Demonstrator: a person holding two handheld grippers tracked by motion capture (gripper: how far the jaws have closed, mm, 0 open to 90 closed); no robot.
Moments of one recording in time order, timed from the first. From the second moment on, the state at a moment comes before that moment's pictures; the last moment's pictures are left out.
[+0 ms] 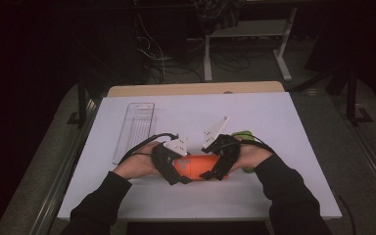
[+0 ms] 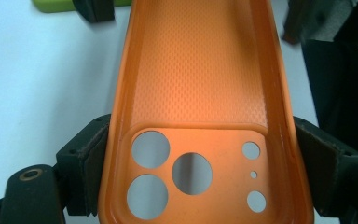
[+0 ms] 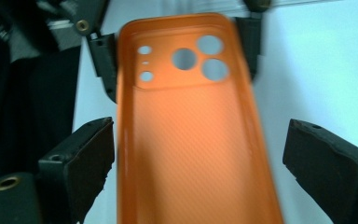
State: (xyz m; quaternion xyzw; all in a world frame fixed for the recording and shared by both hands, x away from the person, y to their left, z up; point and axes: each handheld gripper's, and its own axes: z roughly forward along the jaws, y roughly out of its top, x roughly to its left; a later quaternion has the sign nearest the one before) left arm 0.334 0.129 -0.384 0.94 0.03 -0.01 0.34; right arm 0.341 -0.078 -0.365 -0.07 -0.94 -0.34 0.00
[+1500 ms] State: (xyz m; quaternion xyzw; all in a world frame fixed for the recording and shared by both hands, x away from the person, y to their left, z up) left arm 0.348 0.140 -0.387 0.91 0.25 0.07 0.32; right arm 0.320 -0.142 -0.421 -0.40 -0.81 -0.40 -0.11
